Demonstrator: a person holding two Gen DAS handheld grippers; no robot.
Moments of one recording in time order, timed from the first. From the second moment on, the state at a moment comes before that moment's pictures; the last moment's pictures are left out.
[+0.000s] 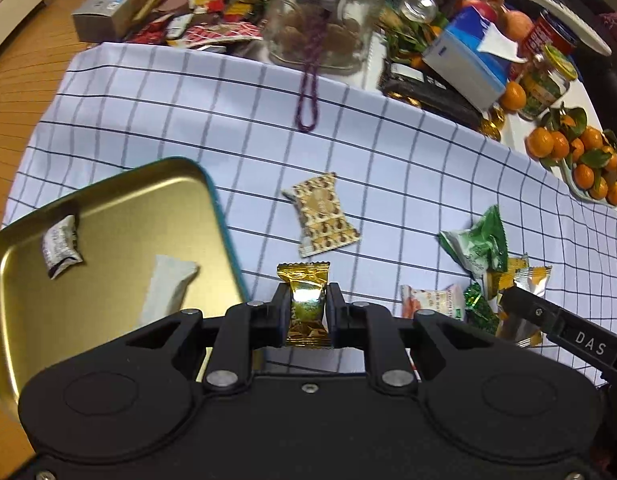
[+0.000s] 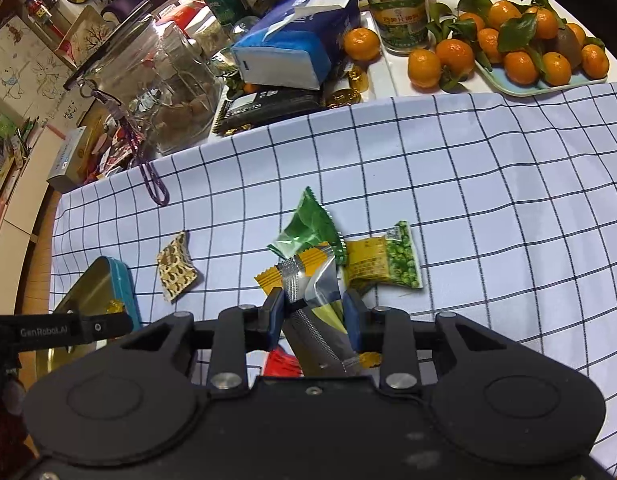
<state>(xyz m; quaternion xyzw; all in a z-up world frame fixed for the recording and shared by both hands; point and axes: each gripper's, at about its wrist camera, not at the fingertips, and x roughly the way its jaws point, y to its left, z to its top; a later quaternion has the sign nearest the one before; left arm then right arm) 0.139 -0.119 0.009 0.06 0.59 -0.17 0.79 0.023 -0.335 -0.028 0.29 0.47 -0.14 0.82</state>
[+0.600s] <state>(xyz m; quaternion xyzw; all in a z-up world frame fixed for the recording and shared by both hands) 0.158 0.040 0.041 -0.01 0.56 -0.01 0.83 0.080 -0.203 -0.016 0.26 0.45 -0.01 0.85</state>
